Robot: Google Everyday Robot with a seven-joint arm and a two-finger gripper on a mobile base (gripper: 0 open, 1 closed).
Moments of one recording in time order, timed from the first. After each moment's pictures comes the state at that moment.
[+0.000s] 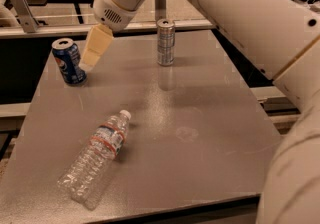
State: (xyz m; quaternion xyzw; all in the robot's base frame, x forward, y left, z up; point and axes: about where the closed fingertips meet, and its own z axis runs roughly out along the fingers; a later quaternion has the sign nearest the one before) arm 0.616 0.146 0.956 -0.66 0.67 0.14 0.31
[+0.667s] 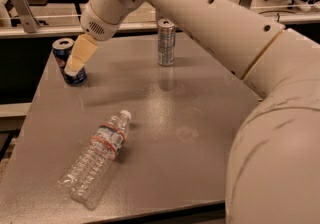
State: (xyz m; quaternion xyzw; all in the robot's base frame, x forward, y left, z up) arm 0.641 0.192 0.921 -0.63 0.69 0.17 0.31
